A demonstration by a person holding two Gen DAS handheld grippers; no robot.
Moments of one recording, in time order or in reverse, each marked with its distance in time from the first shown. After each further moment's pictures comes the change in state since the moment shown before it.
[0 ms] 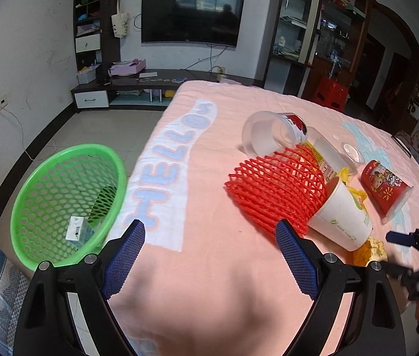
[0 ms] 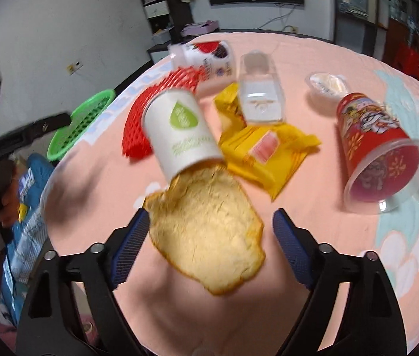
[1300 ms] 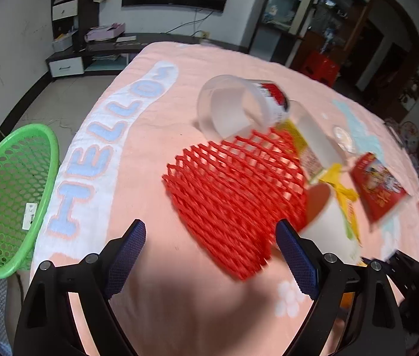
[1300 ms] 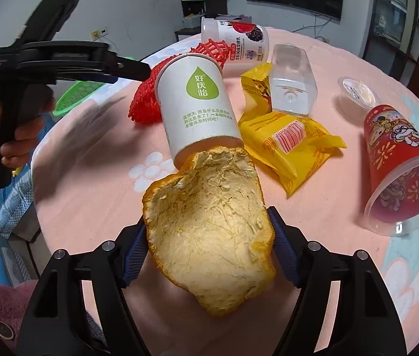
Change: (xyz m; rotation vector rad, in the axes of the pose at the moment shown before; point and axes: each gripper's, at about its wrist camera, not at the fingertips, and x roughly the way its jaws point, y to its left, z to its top) left arm 0.075 -0.048 0.024 -0.030 0.190 -0.089; right arm 0.020 0.001 -0.012 -0.180 0.032 0.028
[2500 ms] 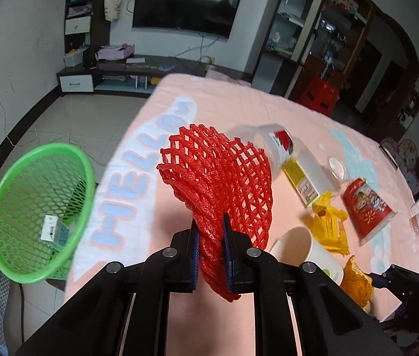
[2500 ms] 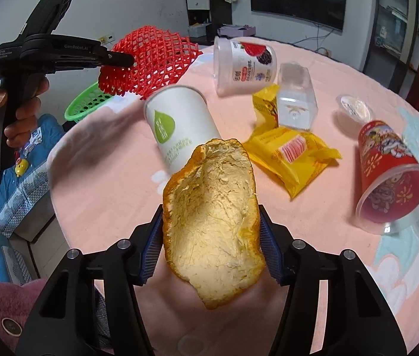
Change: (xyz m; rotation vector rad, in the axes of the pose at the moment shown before) left arm -0.066 0.034 0.002 -0.031 -0.137 -0.012; right arm -0.020 0.013 0.006 -0.027 -0.051 -0.001
